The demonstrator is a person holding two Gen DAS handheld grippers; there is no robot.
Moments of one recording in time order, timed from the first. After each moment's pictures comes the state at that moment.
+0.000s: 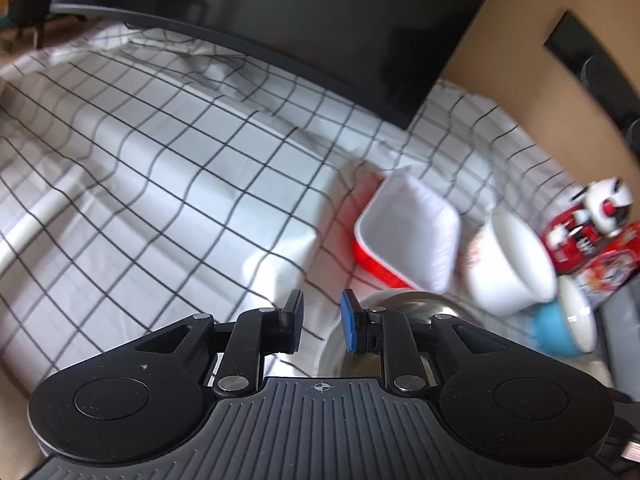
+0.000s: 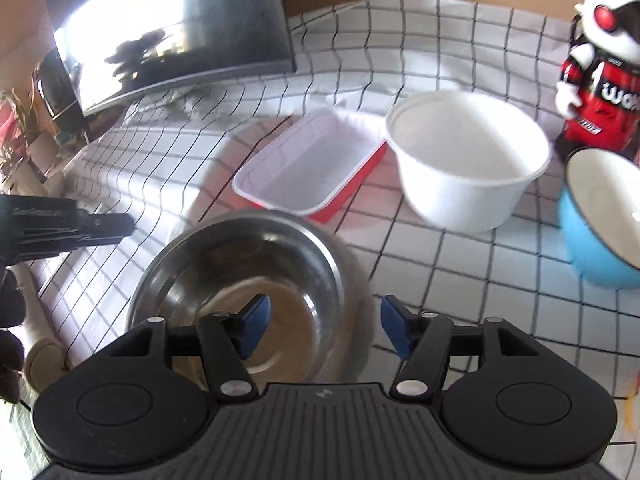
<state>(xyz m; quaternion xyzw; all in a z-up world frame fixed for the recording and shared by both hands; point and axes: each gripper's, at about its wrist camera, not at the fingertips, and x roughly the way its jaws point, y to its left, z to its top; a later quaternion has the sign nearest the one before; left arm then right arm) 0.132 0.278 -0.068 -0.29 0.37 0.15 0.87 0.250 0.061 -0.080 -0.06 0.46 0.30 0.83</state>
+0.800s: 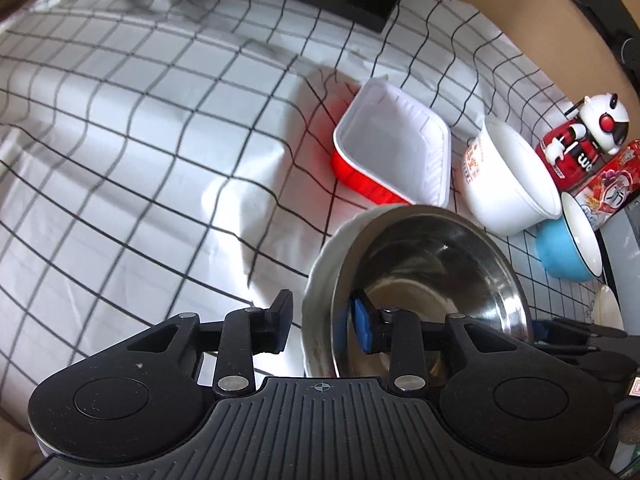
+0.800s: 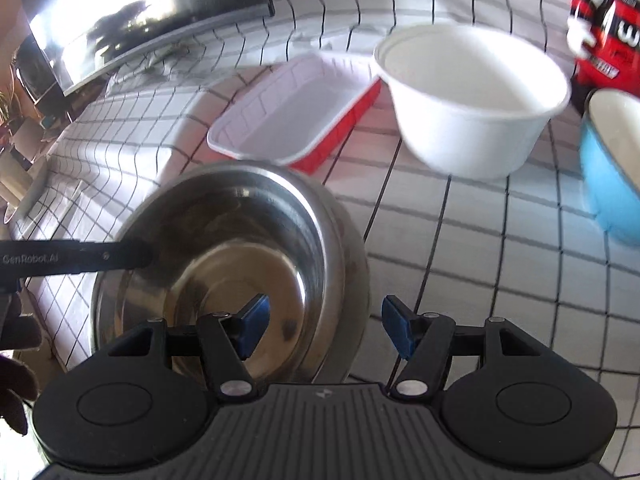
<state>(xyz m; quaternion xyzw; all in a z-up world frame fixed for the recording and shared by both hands) 0.158 0.264 -0.118 -0.26 0.47 0.08 0.84 0.267 0.072 -0.121 -0.05 0.54 0.29 0.79</state>
